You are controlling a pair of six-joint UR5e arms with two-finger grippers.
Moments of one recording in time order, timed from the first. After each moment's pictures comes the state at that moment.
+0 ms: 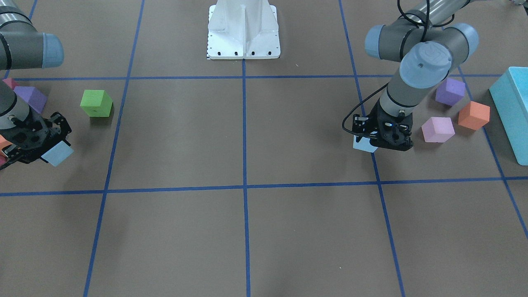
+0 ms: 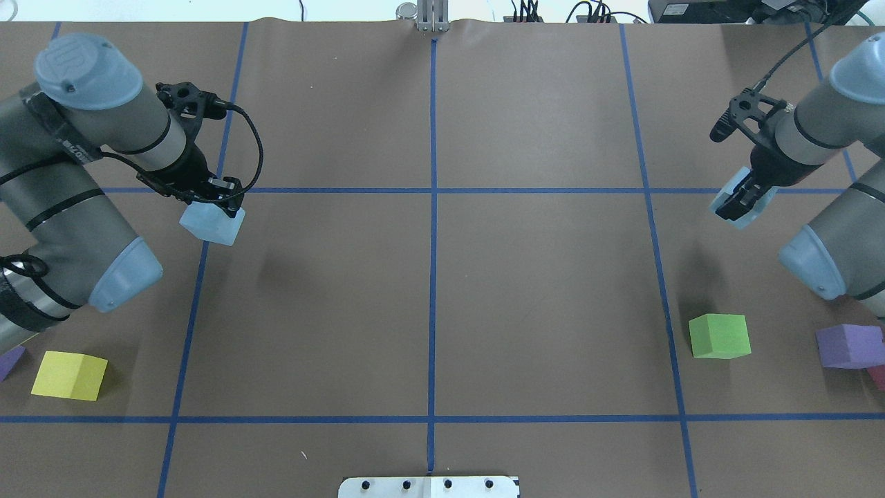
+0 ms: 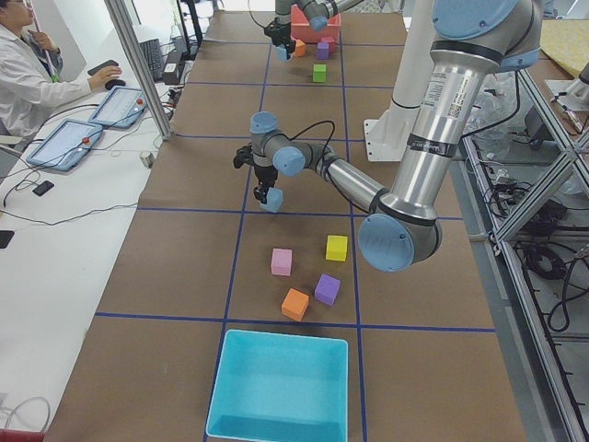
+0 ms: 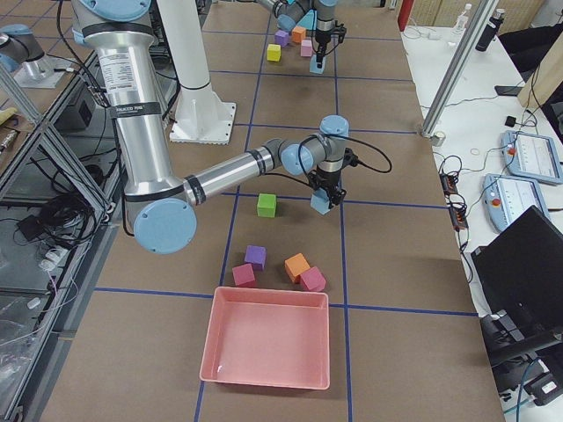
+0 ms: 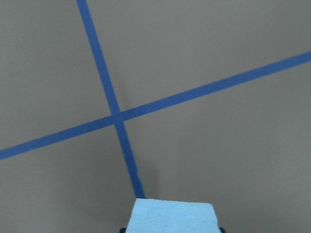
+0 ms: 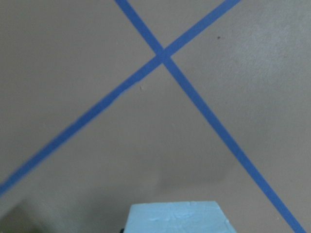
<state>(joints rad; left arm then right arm) -0.84 -2.01 -1.75 -1.55 -2.10 -0.74 0.99 -1.34 1.77 -1.53 2.13 -0.04</state>
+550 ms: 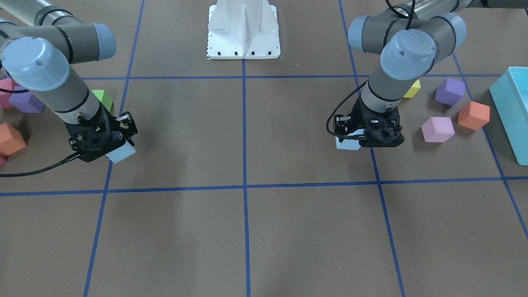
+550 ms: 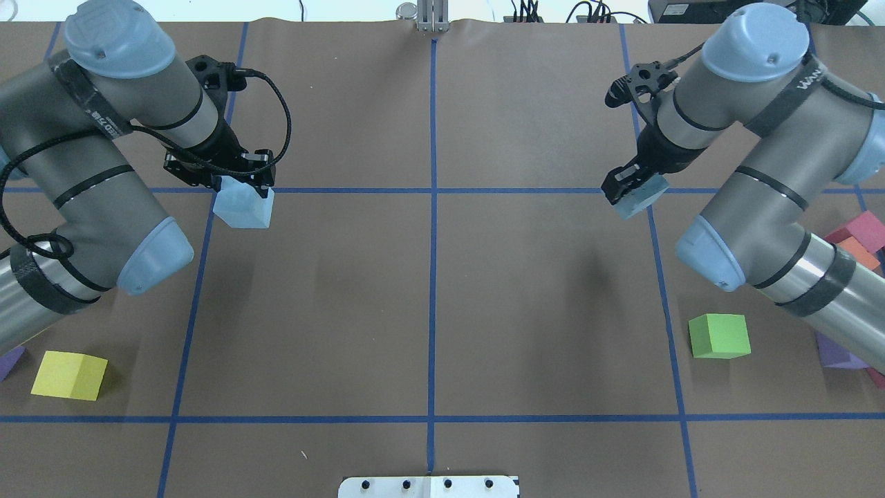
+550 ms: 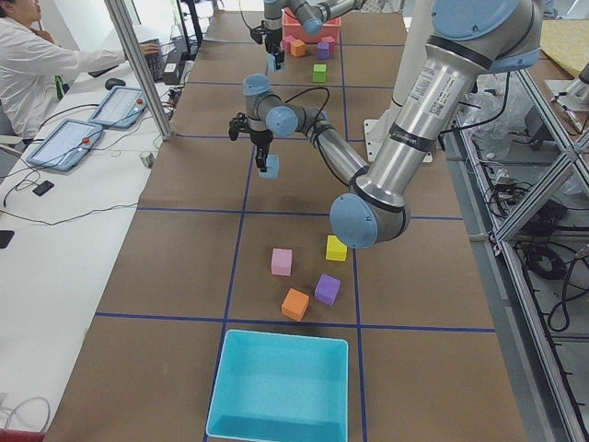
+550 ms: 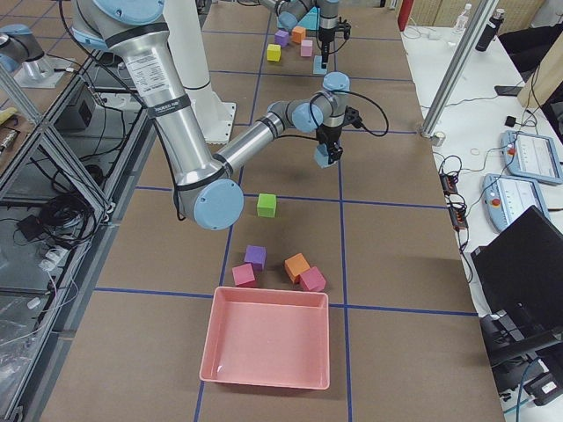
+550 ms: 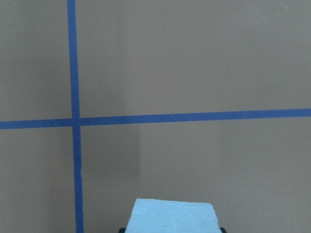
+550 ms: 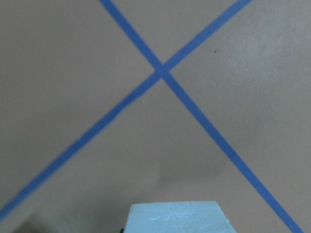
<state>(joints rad) -0.84 -2.10 -1.76 -1.49 -2.11 -0.94 0.85 -1.11 1.77 -1.59 2.12 0.45</state>
